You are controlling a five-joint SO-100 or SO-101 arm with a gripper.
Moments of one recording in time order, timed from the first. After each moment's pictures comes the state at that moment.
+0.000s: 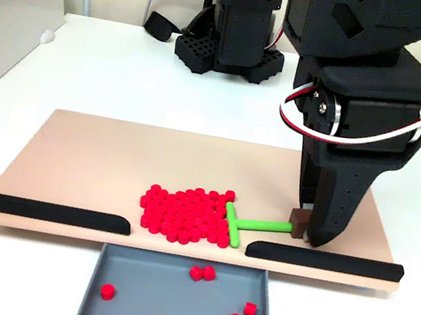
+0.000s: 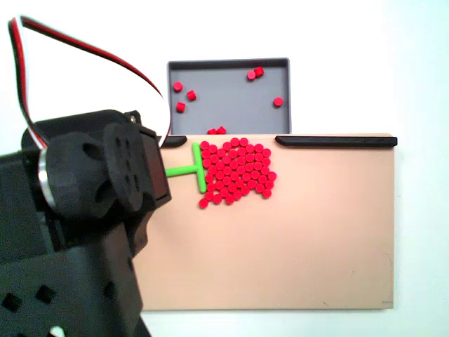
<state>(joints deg) -9.8 41.9 39.3 94.4 5.4</state>
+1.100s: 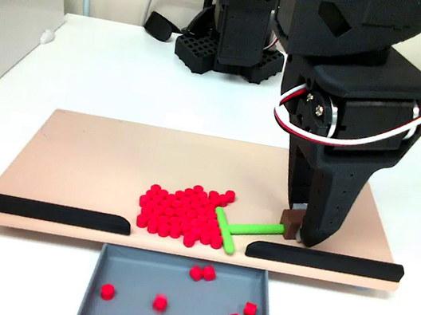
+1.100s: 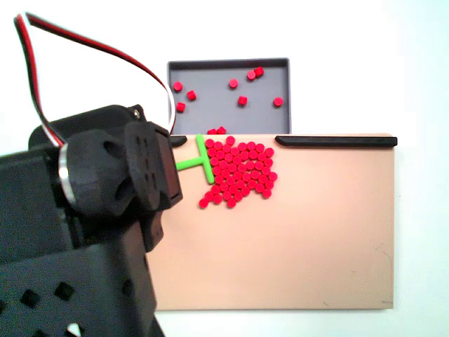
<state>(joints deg) -8.8 41.9 39.3 94.4 -1.8</state>
